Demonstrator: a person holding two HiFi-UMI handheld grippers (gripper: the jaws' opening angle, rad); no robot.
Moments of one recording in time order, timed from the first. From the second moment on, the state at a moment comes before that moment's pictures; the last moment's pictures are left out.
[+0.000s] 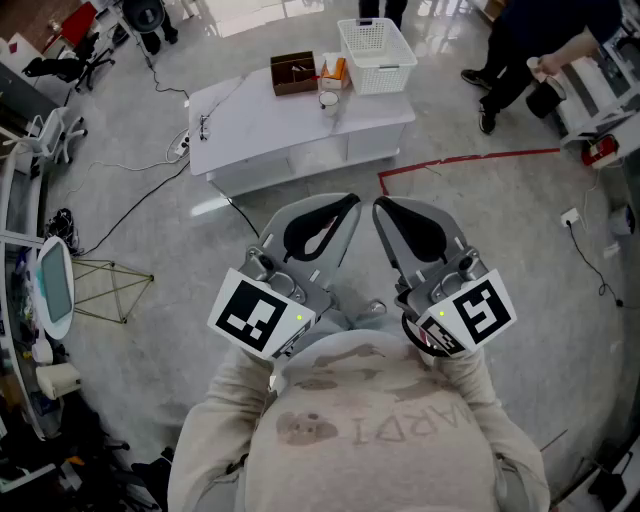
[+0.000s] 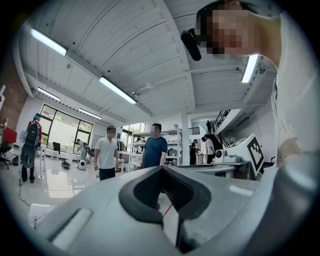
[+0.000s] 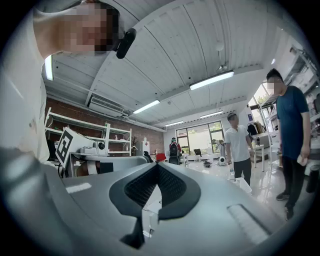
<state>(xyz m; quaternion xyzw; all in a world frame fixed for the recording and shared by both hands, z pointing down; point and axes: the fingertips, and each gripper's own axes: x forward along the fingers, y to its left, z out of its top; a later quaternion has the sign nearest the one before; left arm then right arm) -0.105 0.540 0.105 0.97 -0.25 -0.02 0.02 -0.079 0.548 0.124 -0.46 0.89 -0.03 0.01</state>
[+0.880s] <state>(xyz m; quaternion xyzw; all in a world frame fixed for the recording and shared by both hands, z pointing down) -0.152 0.484 0.124 0.97 -0.25 -0.03 0.03 -0.095 0.507 0.130 -0.51 0.86 -0.03 0.05</state>
